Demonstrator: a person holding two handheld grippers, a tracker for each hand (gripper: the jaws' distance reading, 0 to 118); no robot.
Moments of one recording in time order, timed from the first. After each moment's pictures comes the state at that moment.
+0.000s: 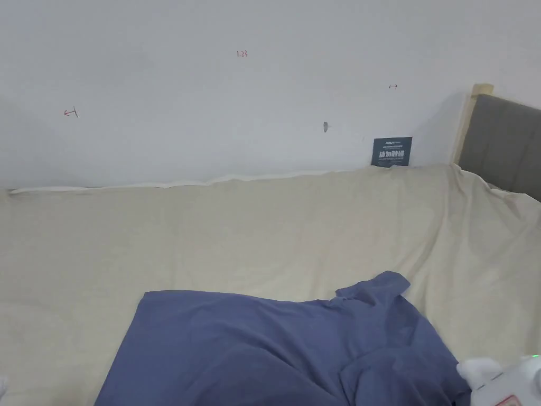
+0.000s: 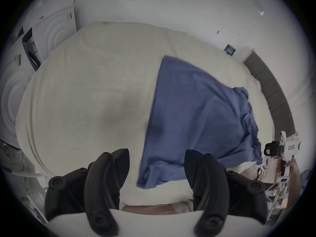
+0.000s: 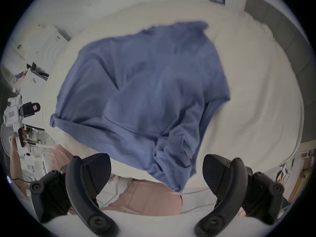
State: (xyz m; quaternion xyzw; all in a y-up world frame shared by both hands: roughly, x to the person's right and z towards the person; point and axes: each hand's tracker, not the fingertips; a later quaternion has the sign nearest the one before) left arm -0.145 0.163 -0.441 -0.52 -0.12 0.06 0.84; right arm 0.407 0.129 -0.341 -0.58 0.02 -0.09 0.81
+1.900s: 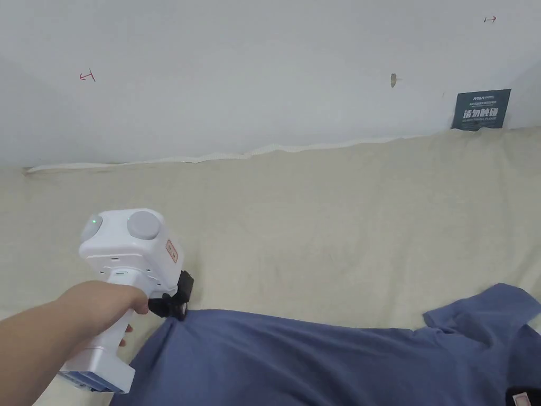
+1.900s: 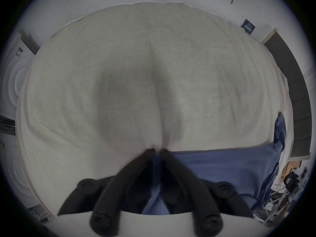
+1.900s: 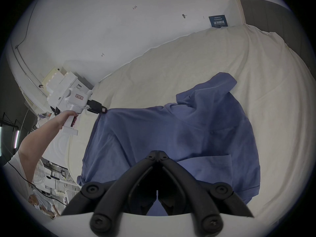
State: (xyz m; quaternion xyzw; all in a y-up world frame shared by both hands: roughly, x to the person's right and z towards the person) left arm 0.018 0.074 -0.816 -0.62 -0.13 -0.05 0.78; right arm 0.436 0.112 -0.472 -0.42 0.07 -0.23 0.87
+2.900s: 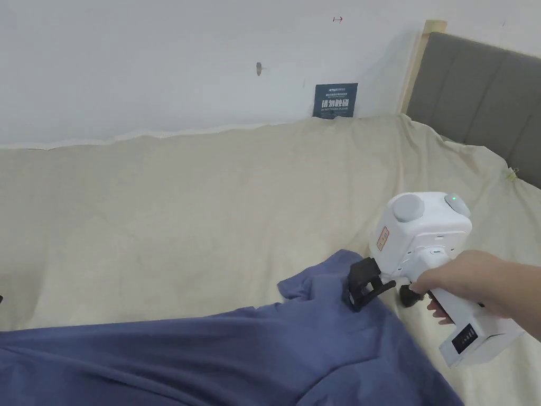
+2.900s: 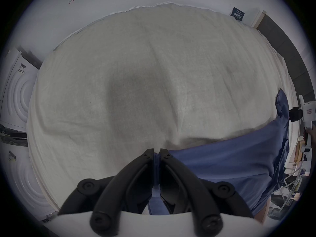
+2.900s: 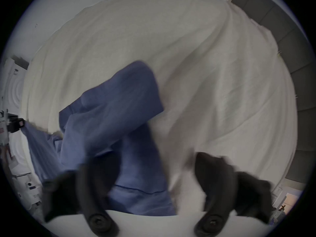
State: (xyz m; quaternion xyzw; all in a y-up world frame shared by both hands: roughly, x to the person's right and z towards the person) left arm -0.008 0.092 -0.788 -0.60 -0.13 -0.13 0.78; right arm 0.549 0.058 -0.640 -0.65 -0.09 -0.12 0.74
